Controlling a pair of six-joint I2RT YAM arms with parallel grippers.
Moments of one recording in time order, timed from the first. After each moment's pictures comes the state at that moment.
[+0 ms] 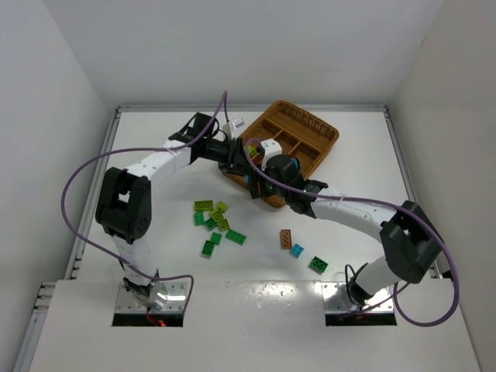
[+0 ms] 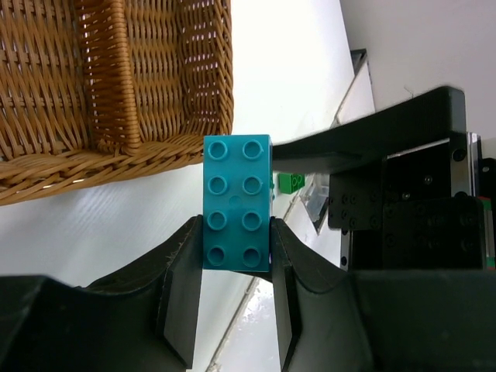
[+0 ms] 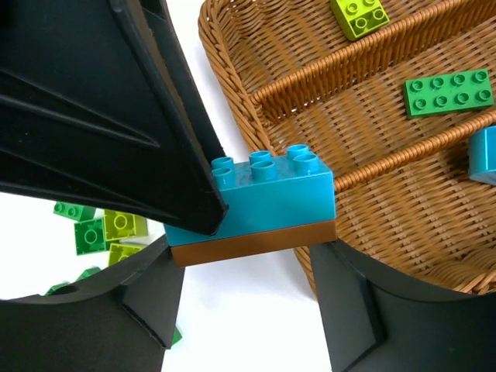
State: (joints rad) left arm -0.37 1.83 1.40 -0.41 0.90 -0.36; right arm 0.75 1.52 0.90 0.07 0.15 0.28
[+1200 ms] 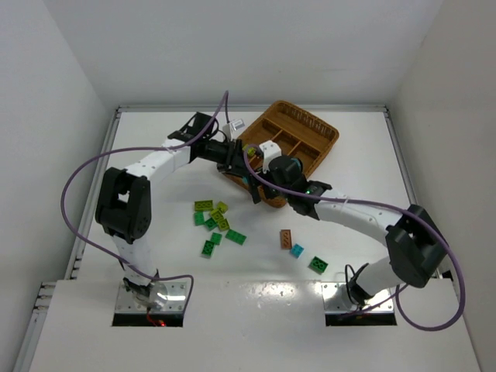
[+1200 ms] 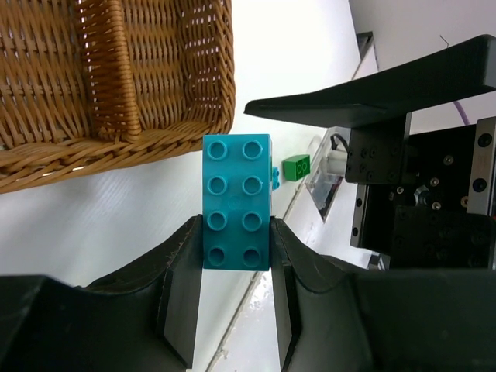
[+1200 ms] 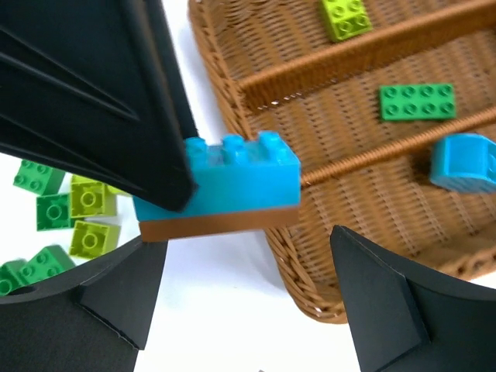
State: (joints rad) left arm -0.37 1.83 1.41 -0.47 0.91 -0.30; right arm 0.75 1.47 0.87 0.04 0.19 0.16
